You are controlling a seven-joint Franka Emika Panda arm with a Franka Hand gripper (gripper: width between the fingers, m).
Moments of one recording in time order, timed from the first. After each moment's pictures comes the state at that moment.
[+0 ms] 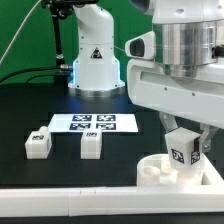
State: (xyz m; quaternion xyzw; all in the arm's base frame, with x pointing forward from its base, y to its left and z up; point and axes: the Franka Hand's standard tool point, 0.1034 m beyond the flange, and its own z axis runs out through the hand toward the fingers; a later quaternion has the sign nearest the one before) arm 0.646 0.102 0.081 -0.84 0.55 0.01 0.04
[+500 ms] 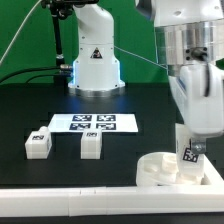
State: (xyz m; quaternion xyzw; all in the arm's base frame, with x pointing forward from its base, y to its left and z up) arm 0.644 0.118 0.080 -0.60 0.80 0.01 0.08
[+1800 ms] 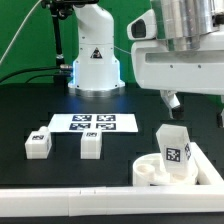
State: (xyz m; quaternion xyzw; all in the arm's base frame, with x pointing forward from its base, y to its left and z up) arm 0.643 0.114 0.116 -0.95 0.30 0.00 0.08
